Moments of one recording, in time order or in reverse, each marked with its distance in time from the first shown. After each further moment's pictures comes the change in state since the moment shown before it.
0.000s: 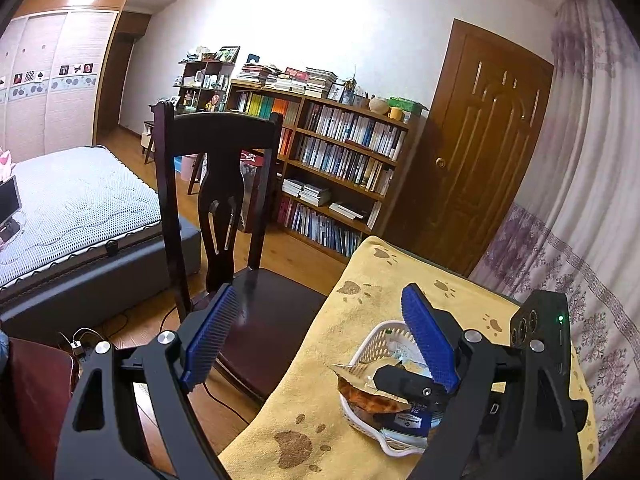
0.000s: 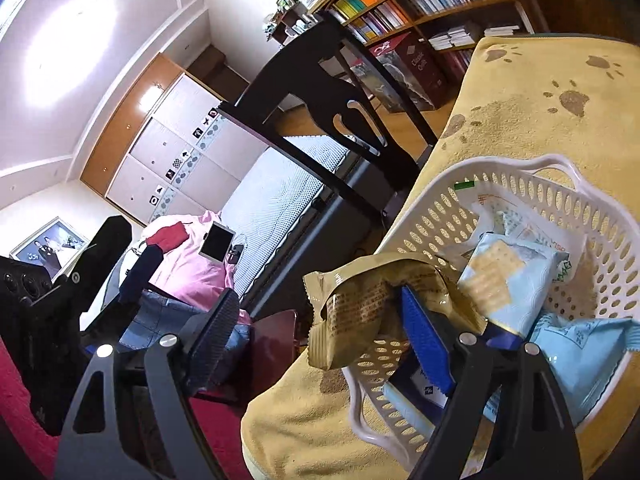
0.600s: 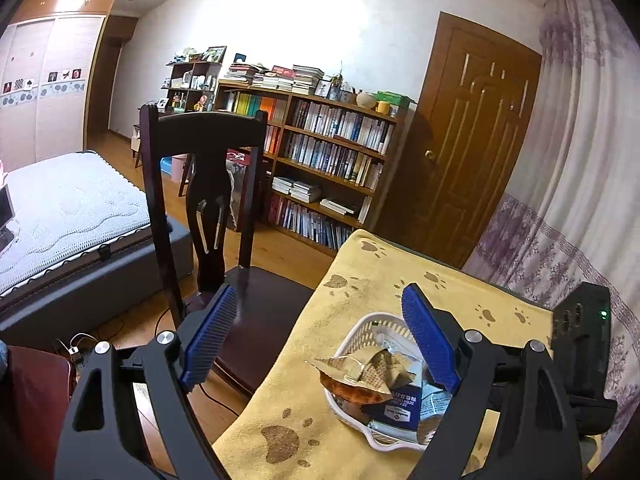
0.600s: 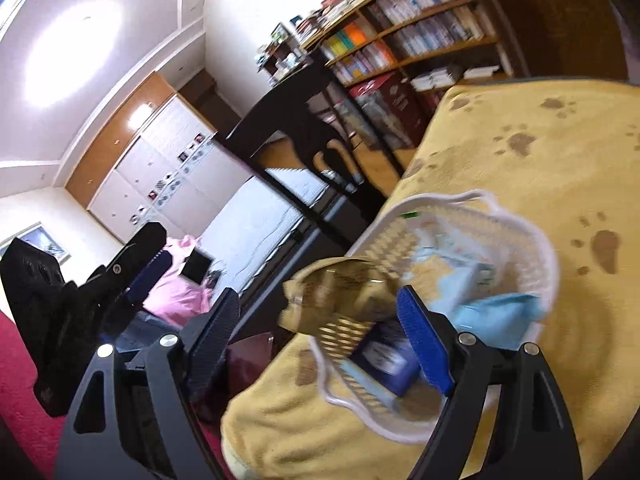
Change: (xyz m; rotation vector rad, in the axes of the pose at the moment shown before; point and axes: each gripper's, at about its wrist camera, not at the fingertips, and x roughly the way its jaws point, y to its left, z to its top) left arm -0.002 -0.010 -0.006 0.041 0.010 -0.034; right arm -0.064 0.002 -0.021 -0.045 -0.156 -0.101
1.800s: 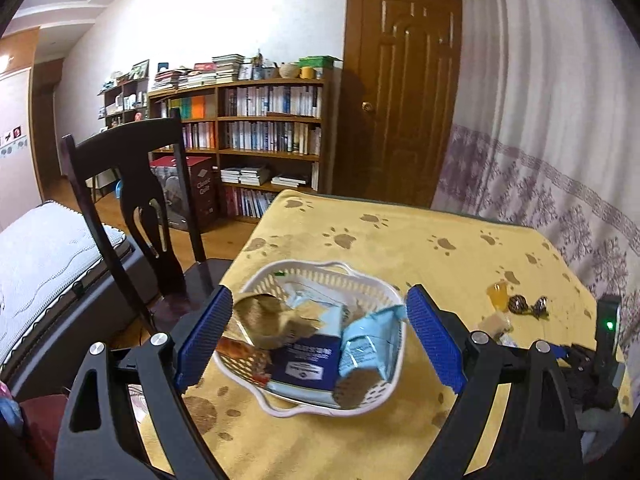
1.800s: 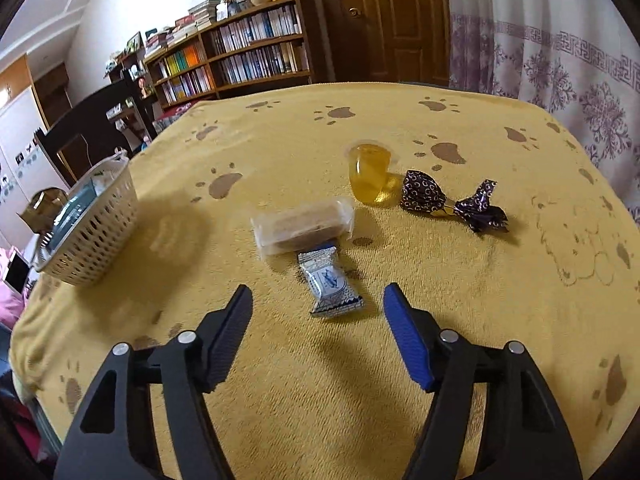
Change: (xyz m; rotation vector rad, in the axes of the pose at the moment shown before) left arm 0.009 -0.108 -0.053 0.277 0.089 -0.110; right arm -0.154 -0.173 -0.093 -0.015 -0.107 -0.723
